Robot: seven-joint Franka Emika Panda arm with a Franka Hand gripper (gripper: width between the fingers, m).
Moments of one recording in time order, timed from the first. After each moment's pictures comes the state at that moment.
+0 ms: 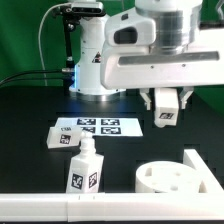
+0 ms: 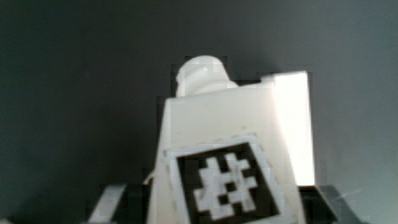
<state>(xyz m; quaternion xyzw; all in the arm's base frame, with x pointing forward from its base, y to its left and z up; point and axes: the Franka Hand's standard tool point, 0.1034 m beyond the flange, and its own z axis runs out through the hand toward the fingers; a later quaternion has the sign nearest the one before) 0.577 0.091 0.126 -0.99 0.04 0.09 0.05</state>
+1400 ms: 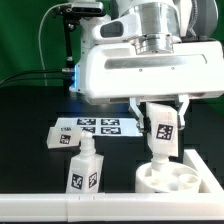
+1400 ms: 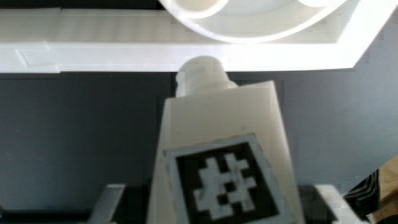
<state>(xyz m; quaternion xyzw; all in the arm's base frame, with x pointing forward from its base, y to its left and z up) 0.640 0.053 0.110 -0.96 -0.02 -0.28 0.02</state>
